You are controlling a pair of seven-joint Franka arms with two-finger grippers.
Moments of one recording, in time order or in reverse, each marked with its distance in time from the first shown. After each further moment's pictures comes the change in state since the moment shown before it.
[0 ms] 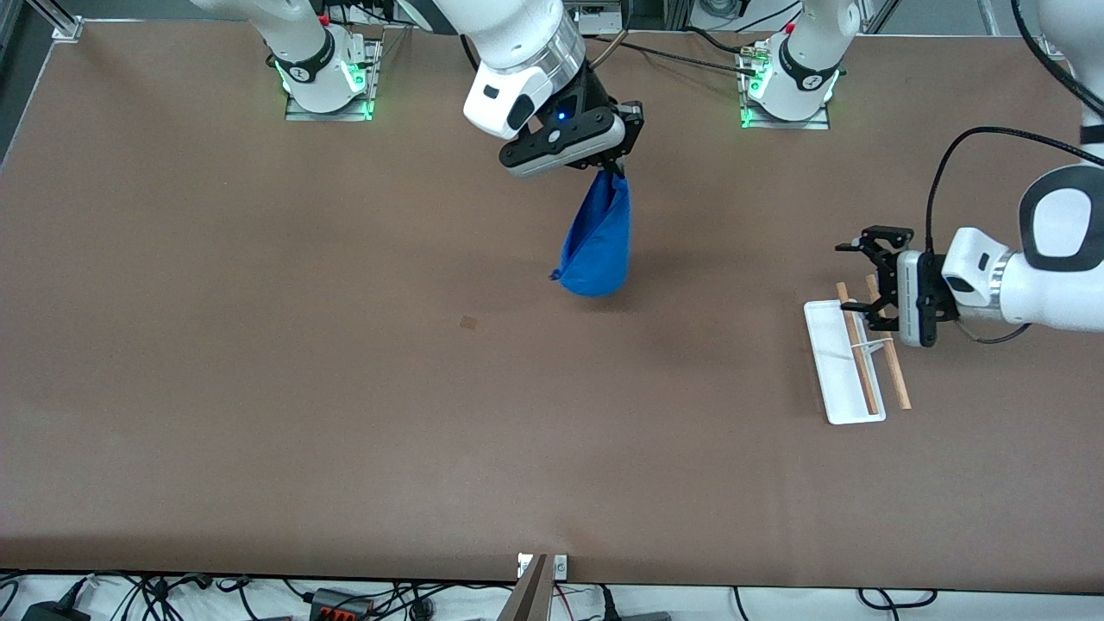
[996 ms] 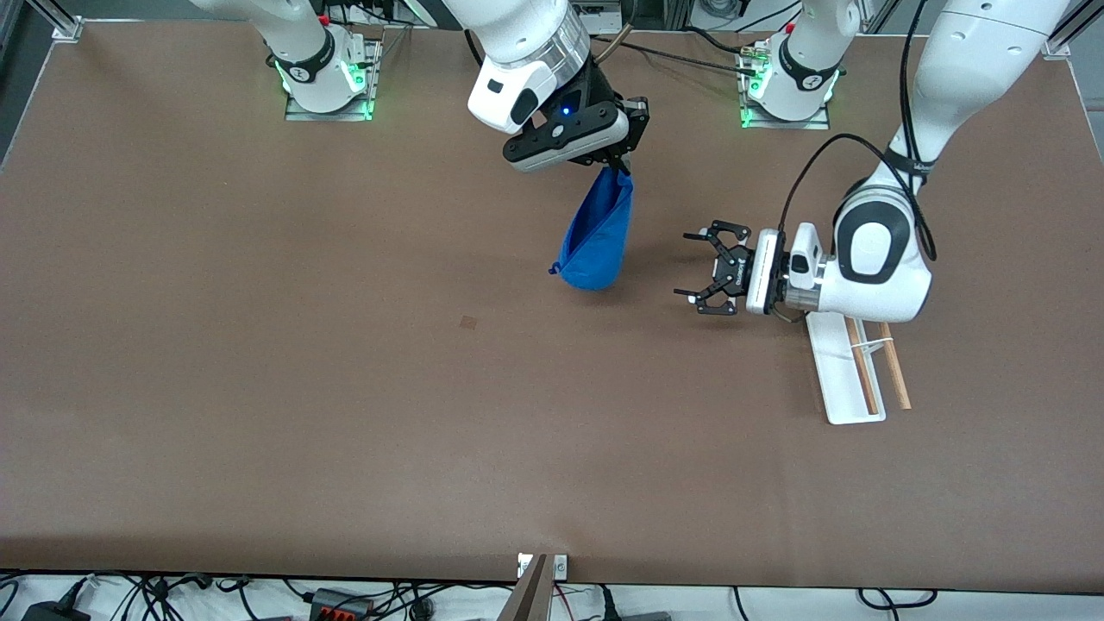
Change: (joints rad) left arm -0.032 0.054 -0.227 -0.357 -0.541 0.339 0.469; right arm 0.002 0.000 -0.002 0.002 0.000 0.005 0.011
